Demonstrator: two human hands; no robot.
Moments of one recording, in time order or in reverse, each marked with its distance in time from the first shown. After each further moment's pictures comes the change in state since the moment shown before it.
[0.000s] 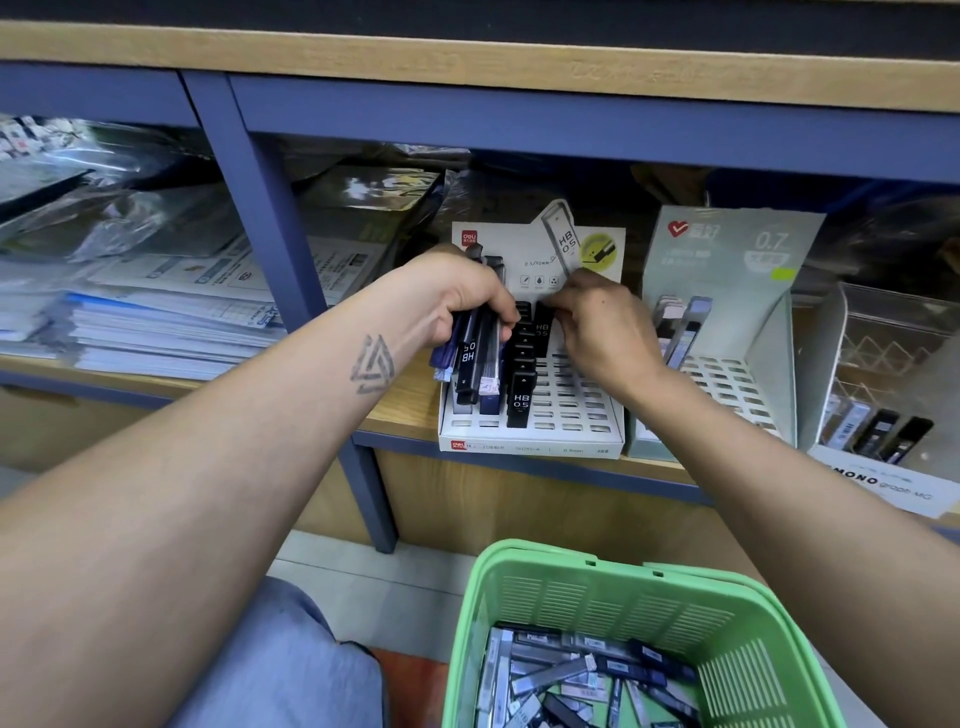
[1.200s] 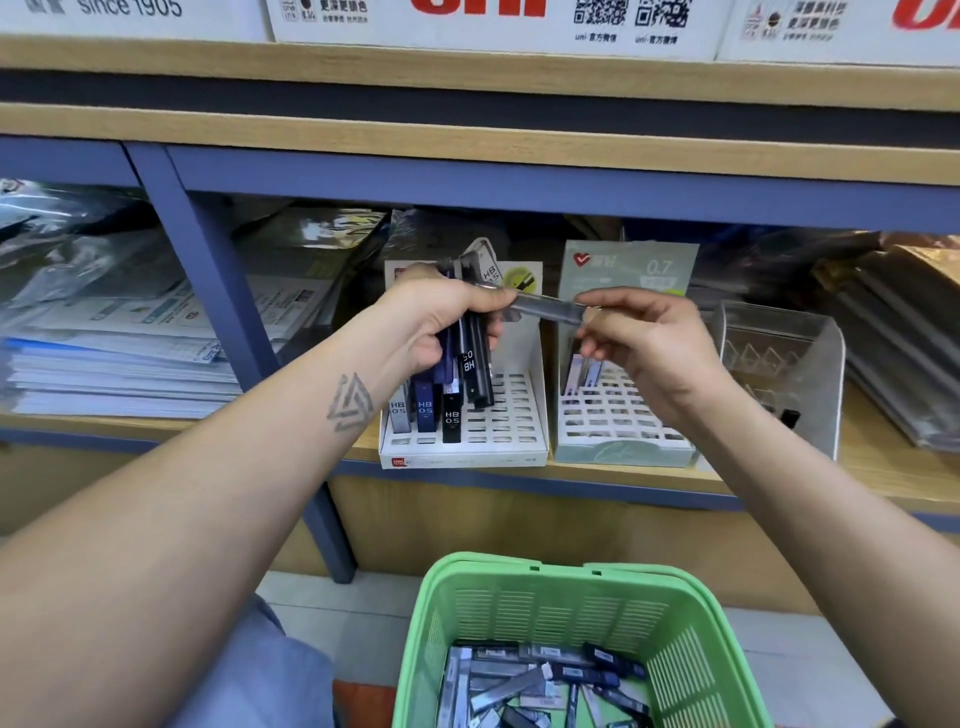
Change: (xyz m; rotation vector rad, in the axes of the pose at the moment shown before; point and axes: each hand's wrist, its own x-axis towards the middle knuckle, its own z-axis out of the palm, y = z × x) left_hand -0.022 0.016 0.047 -0.353 -0.102 0.228; right_hand -0.061 0.042 -0.095 1.310 0.098 0.474
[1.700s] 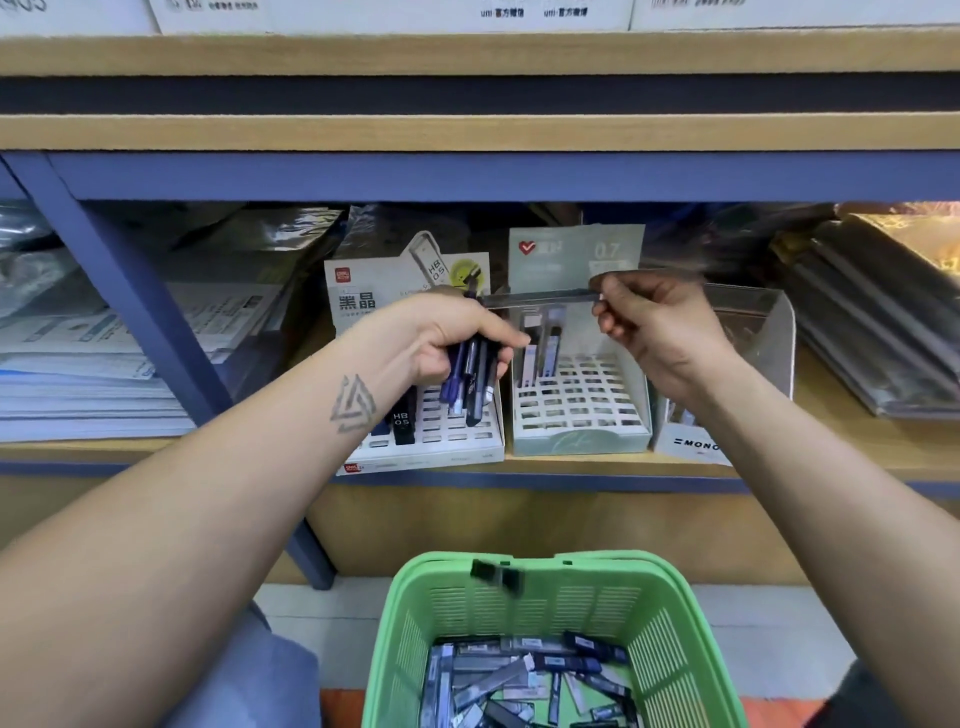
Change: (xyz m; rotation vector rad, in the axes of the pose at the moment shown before) left_hand 0.007 -0.009 0.054 0.234 -0.230 -0.273; right_hand 0.019 0.013 -0.068 0.094 0.107 0.047
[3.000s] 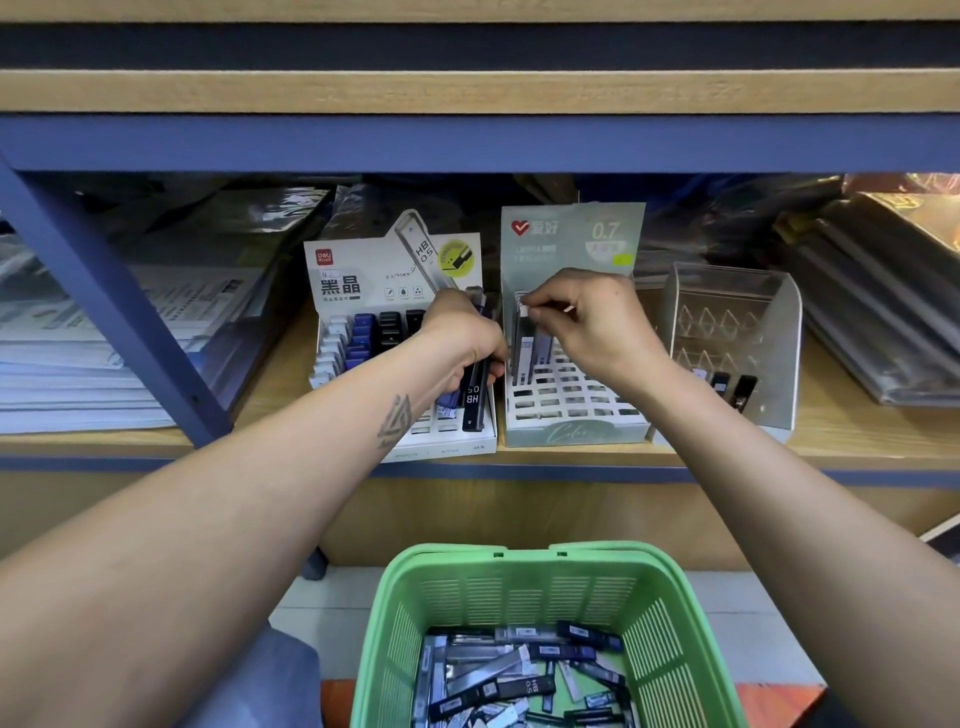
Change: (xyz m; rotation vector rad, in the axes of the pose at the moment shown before) left_hand 0.054 -0.025 0.022 0.243 0.518 0.137; right_hand 0.000 0.017 0.036 -1.002 -0.151 -0.556
